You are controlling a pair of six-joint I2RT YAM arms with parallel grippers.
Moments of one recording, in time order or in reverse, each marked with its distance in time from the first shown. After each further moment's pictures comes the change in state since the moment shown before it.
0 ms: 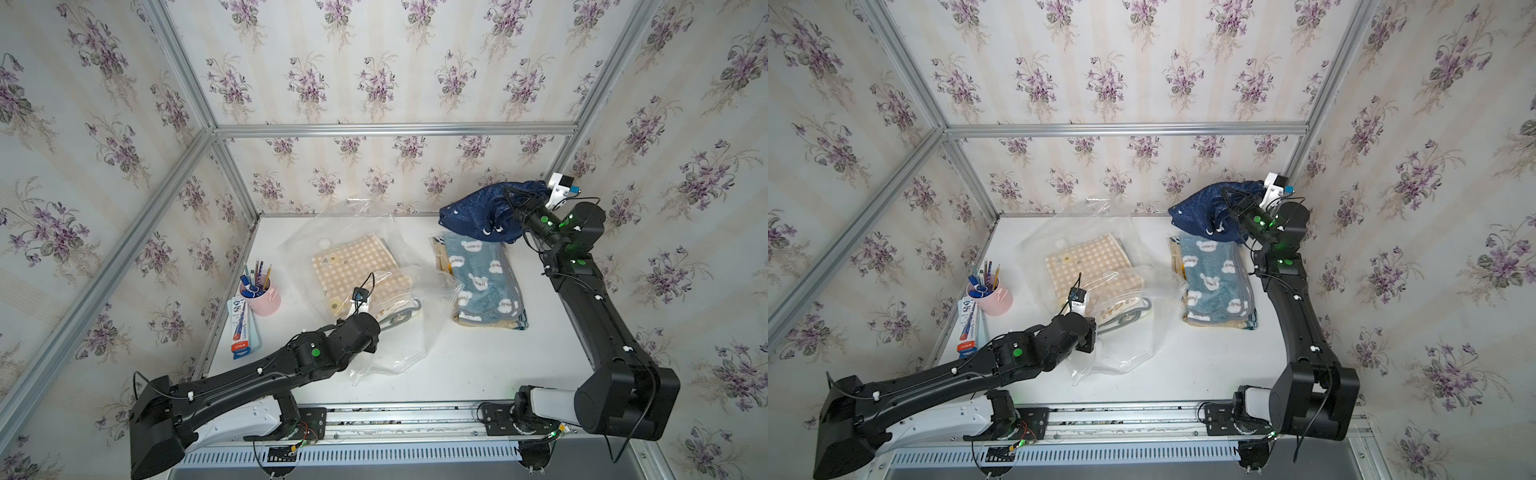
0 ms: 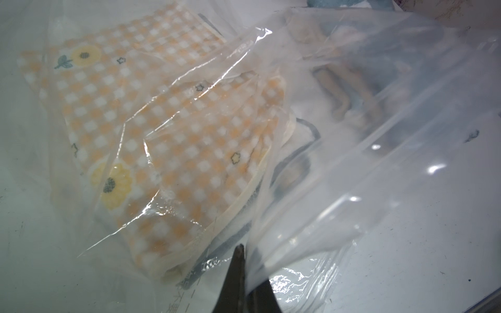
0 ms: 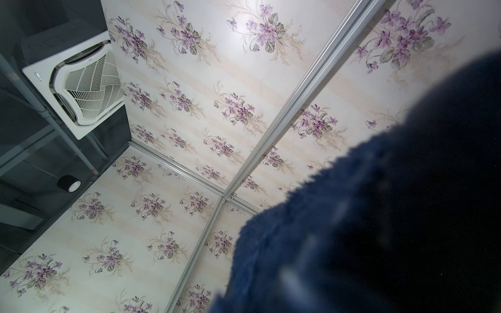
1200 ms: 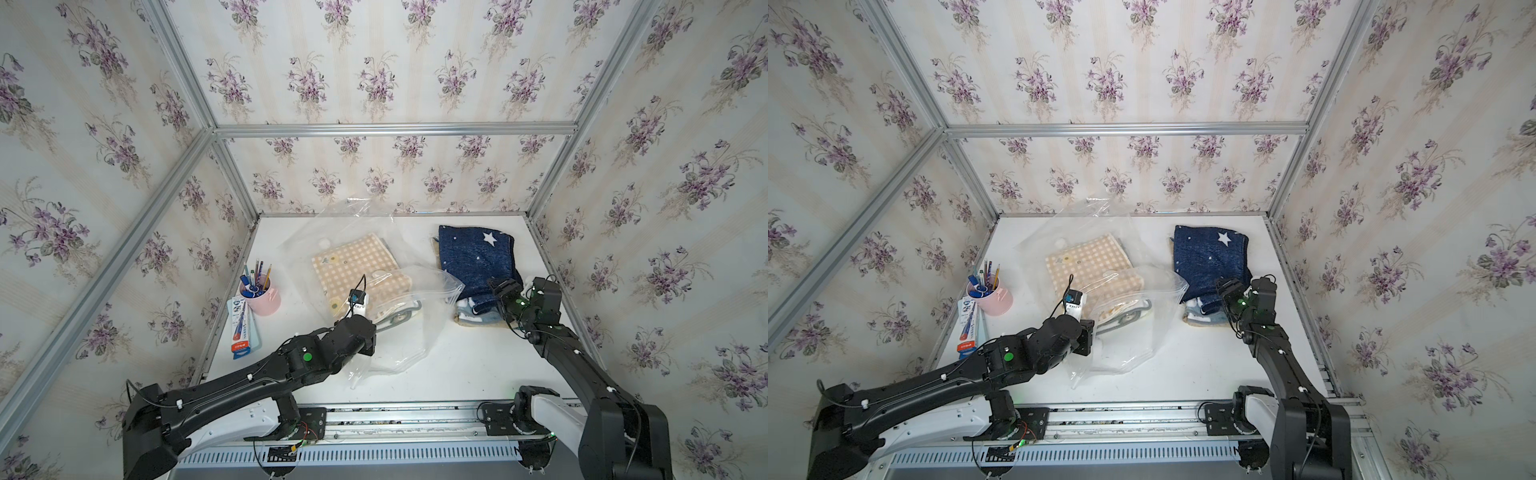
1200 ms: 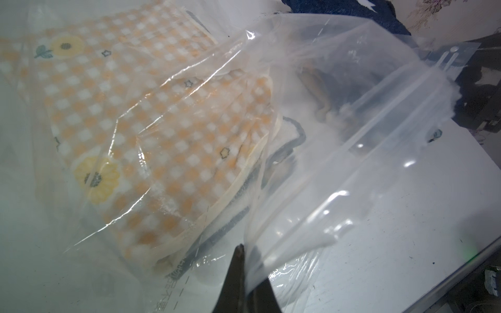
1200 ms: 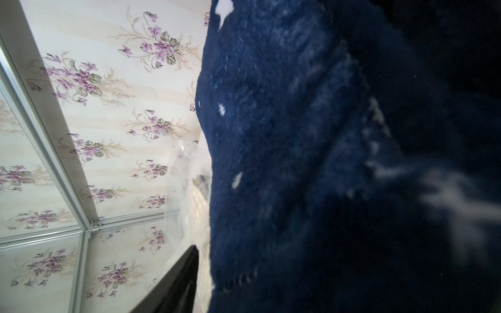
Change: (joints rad) left arm 0.000 -0.078 -0.031 0.005 0.052 -0.019; right arm 0.000 -0.274 -0.681 -0.303 0.237 -0.061
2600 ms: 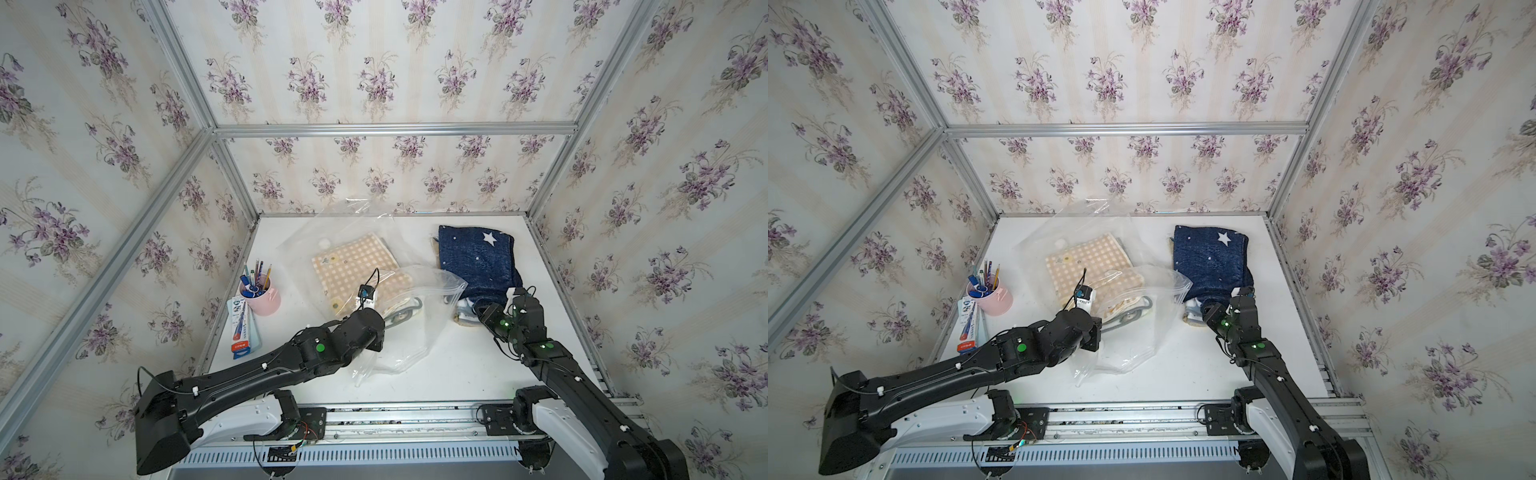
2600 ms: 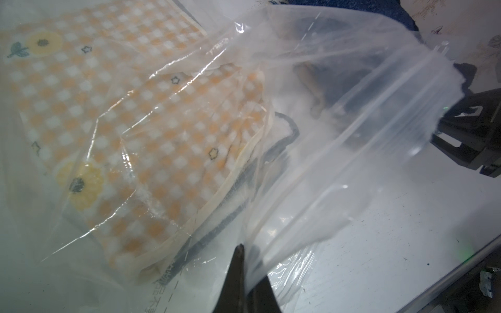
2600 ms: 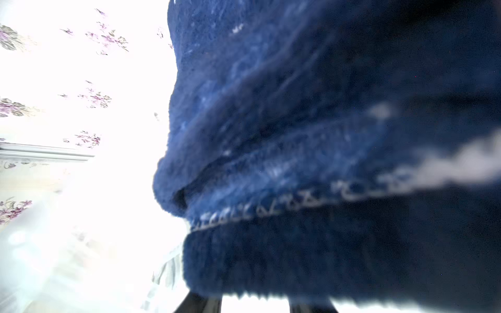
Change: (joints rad) left arm 0.000 0.127 0.092 -0.014 0.024 -0.010; right arm 0.246 -0.154 -0.099 -0.146 0.182 -0.190
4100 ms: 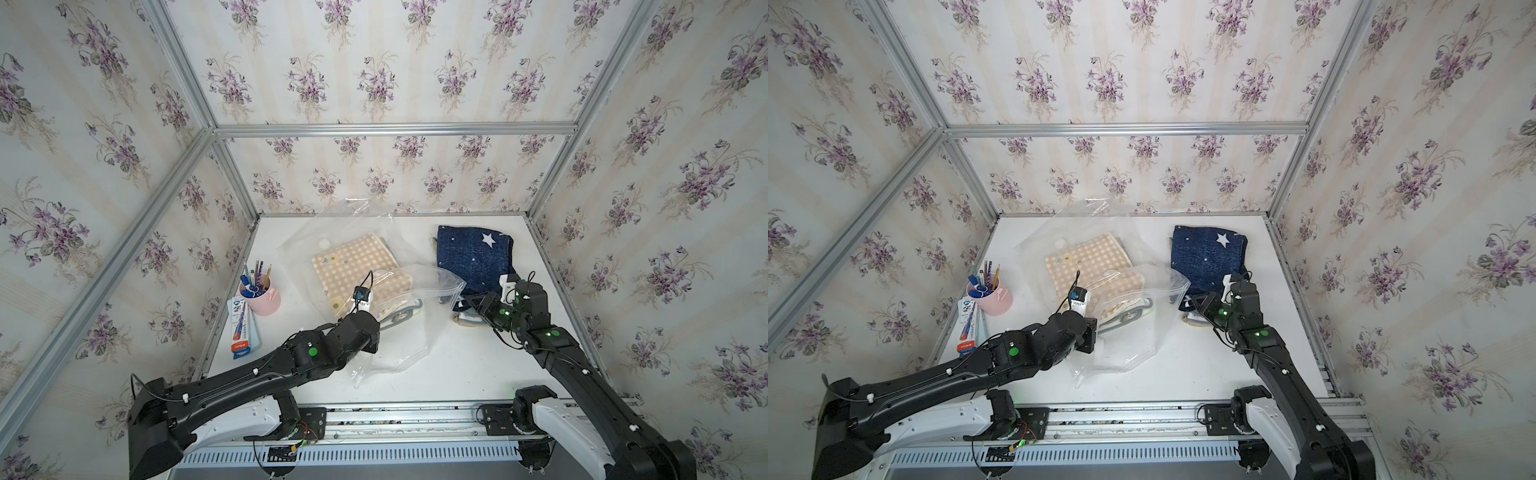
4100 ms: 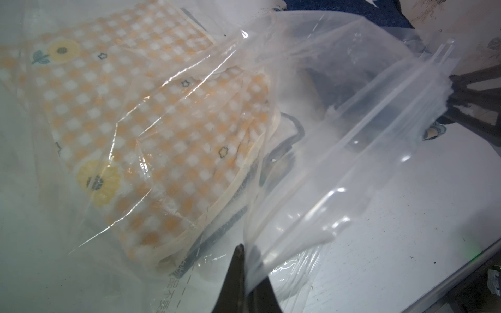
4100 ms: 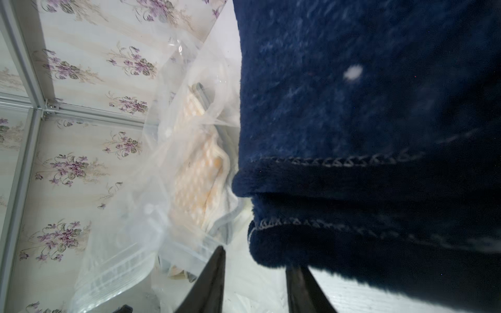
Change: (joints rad) left arm 0.000 -0.065 -0.036 -0.010 -0.021 0.022; right arm 0.021 -0.027 0.187 -0.170 -0.150 -0.020
